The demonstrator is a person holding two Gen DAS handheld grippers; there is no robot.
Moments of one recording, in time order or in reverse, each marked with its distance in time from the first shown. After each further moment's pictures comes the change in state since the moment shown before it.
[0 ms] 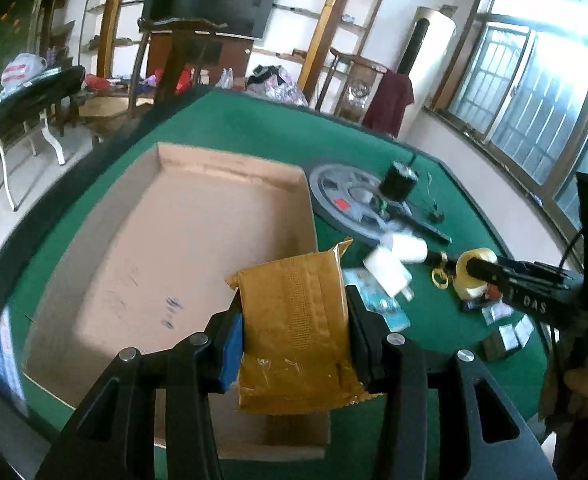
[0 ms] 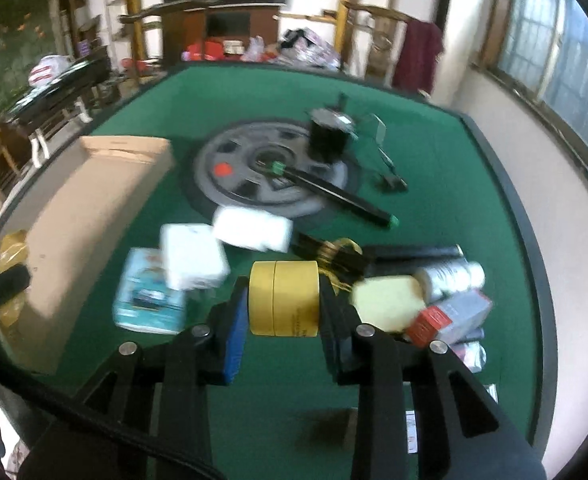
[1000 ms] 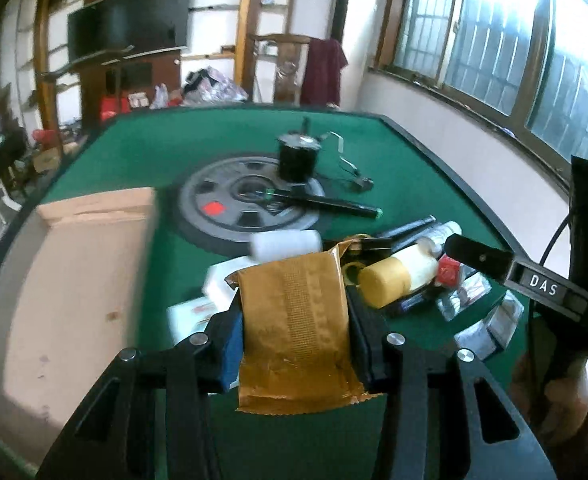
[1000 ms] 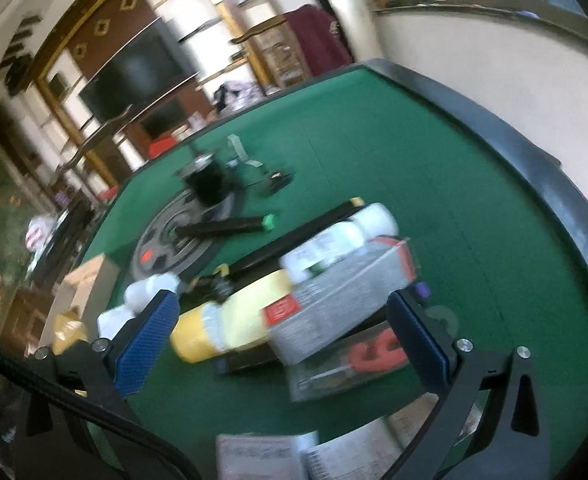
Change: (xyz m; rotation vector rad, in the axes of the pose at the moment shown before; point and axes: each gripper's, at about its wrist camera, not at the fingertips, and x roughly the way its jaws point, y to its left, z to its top) left arm 0.057 -0.146 -0.004 0.249 0.046 -0.017; right arm 0.009 -0.151 -0.067 0.492 -0.164 0.116
